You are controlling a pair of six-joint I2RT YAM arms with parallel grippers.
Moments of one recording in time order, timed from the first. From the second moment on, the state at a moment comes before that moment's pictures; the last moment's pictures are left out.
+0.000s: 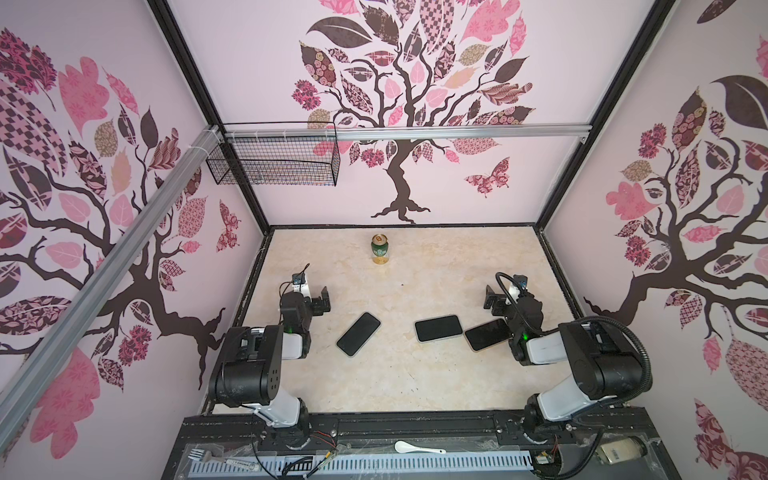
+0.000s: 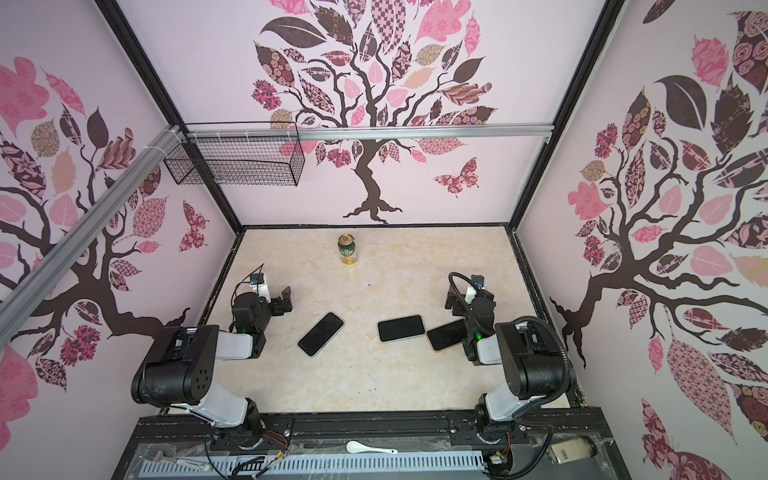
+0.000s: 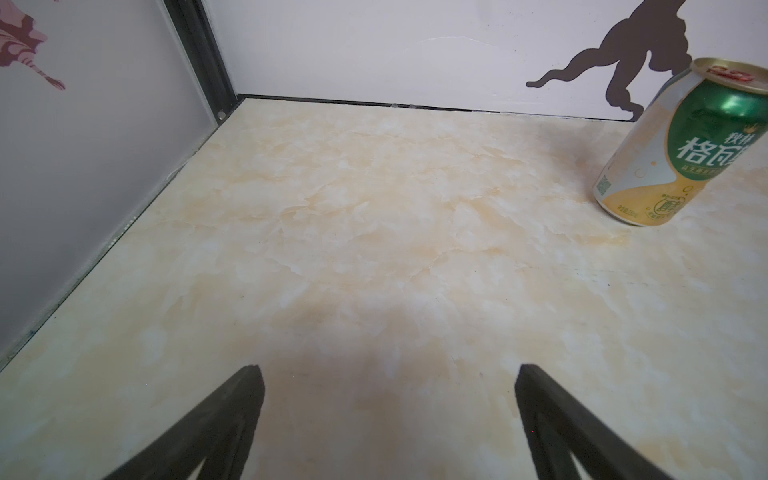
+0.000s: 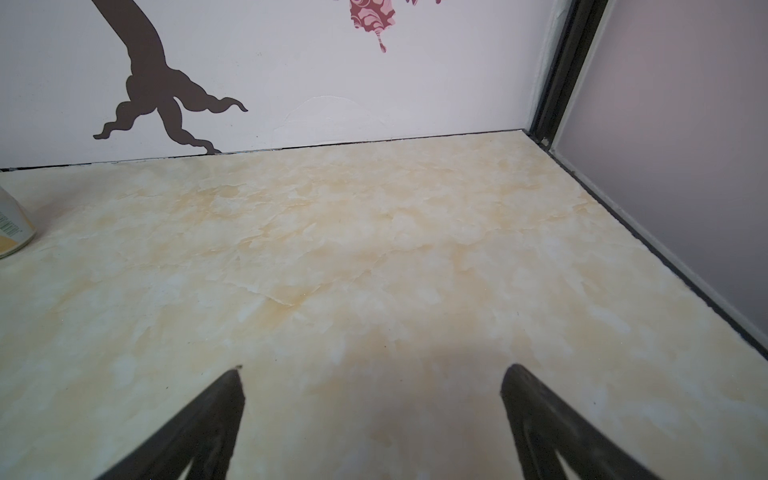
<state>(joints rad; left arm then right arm) 0.04 1.57 0.38 0.84 -0.01 -0.03 0.04 1.57 0.27 1.07 0.08 0.08</state>
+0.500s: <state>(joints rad) -0.32 1.27 0.35 0.77 -0.42 0.10 0.04 1.43 0.23 1.01 0.08 0.09</state>
